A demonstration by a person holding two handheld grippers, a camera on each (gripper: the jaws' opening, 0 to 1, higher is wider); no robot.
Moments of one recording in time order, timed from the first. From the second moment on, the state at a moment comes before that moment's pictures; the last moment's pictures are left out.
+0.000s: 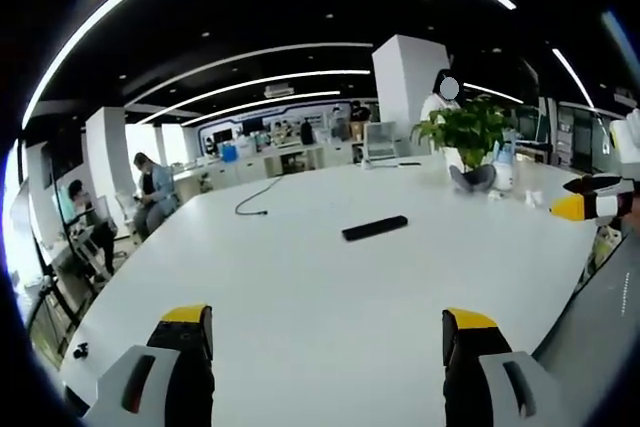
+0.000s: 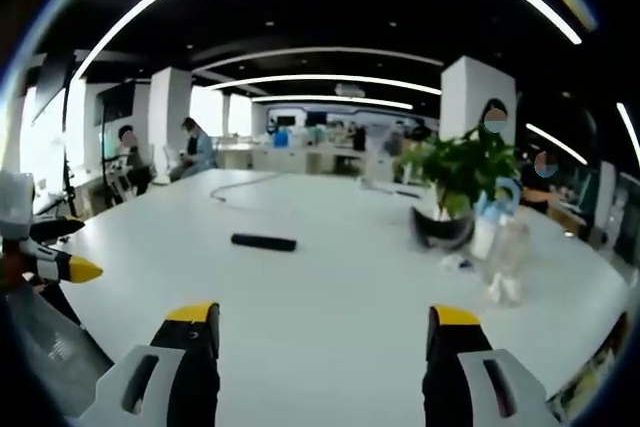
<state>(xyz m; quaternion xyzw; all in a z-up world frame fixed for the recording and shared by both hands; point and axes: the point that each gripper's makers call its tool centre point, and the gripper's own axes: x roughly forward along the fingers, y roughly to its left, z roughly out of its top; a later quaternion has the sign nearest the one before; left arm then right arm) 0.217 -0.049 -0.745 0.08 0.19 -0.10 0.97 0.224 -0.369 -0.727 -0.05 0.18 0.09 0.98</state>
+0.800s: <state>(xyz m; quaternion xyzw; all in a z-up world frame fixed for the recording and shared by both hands) 0.217 -0.053 -0.749 0.09 0.20 -0.11 0.97 0.224 -0.369 -0.728 -0.05 0.18 0.10 0.98</state>
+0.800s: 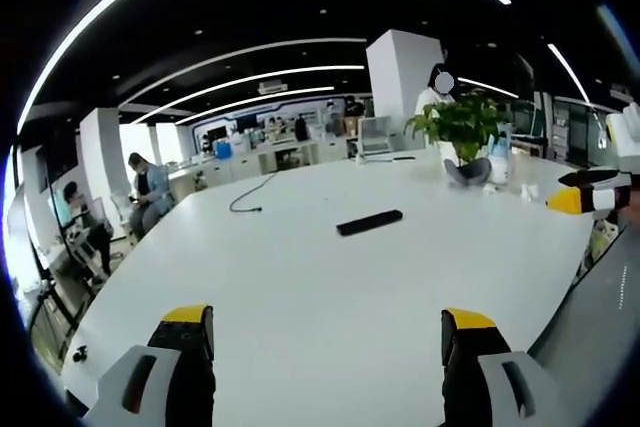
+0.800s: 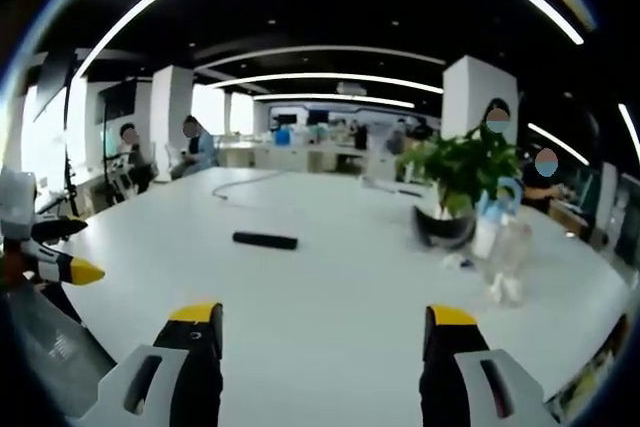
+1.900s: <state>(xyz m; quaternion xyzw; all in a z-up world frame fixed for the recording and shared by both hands) 0.218 -0.052 -0.743 0.07 0.19 -0.11 0.97 0.224 -0.371 -0.726 -0.05 0.18 0.09 0.98</state>
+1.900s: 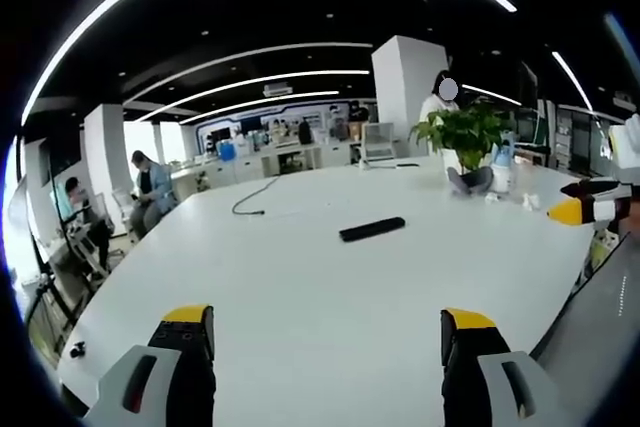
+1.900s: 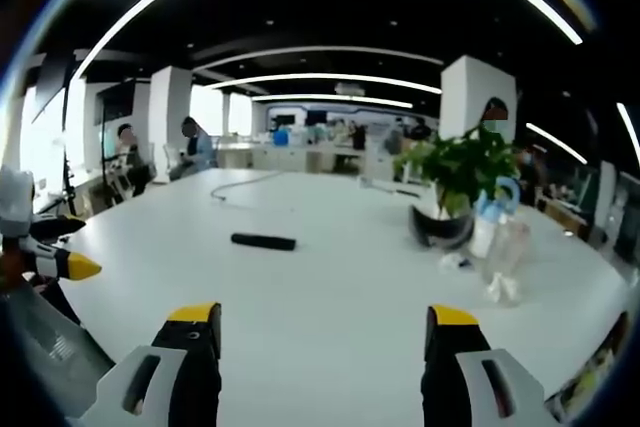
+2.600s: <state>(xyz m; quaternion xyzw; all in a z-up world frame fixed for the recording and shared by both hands) 0.241 -0.069 -0.722 0.10 0.19 -0.17 0.96 0.223 -0.370 -0.727 -0.04 0.18 0.10 0.98</state>
